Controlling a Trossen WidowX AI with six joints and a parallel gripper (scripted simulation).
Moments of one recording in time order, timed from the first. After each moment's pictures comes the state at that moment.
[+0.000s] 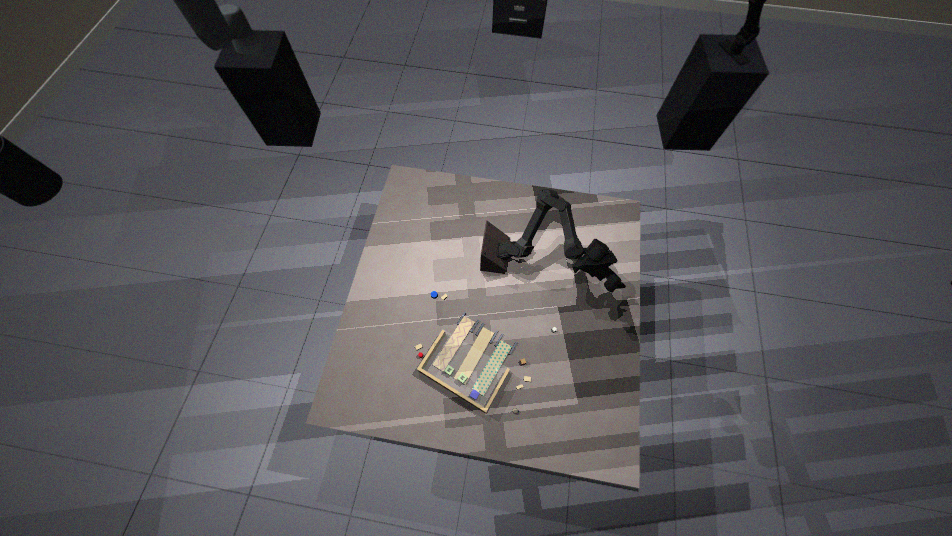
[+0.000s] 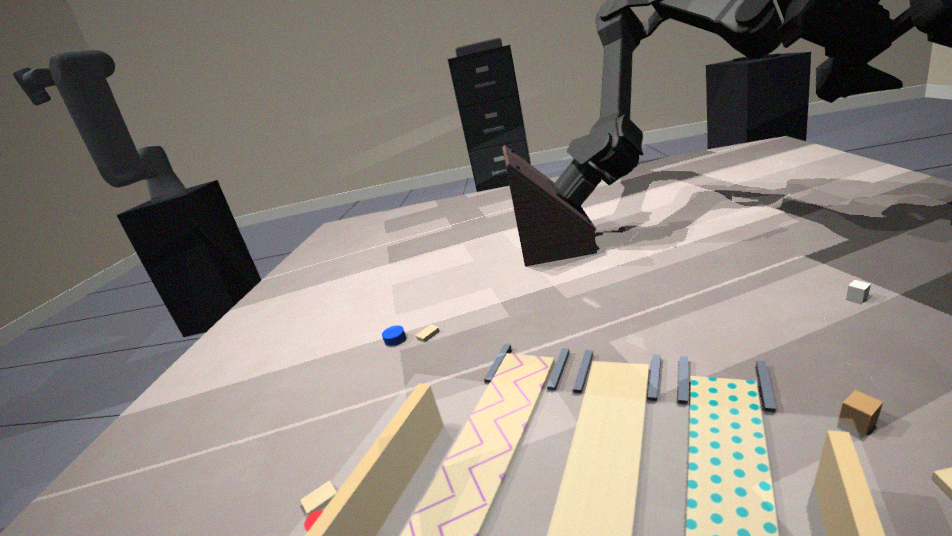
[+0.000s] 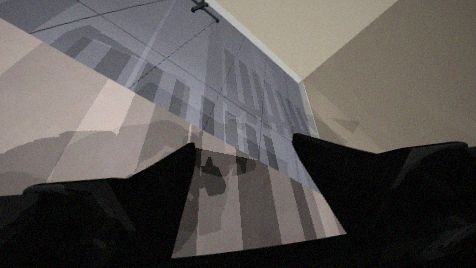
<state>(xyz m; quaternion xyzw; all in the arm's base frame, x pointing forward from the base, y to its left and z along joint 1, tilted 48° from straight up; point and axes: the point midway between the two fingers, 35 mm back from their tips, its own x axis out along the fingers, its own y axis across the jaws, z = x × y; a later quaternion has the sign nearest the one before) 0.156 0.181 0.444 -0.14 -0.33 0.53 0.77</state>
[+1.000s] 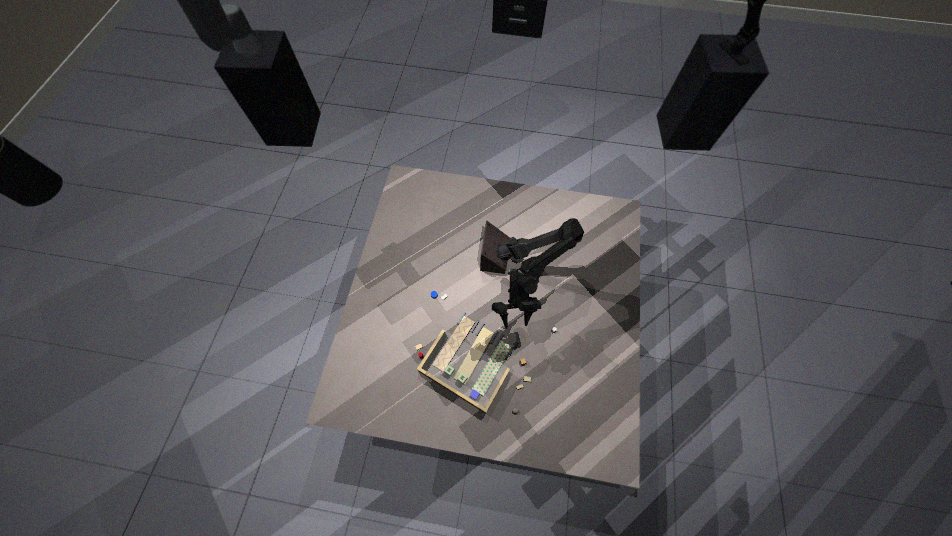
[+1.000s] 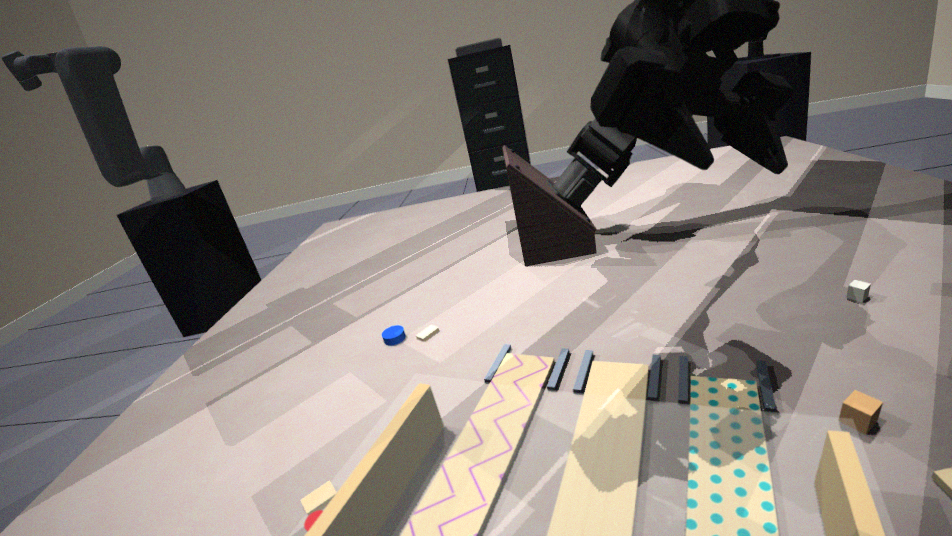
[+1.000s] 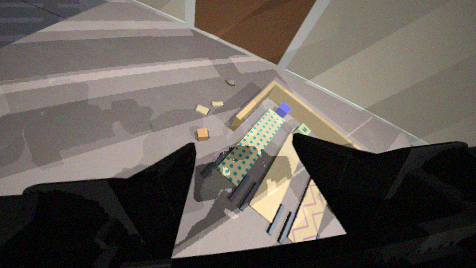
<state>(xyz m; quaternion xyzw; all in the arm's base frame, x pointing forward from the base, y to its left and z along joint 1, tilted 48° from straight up) 0.342 -0.096 0.163 0.22 0.20 0.15 0.94</state>
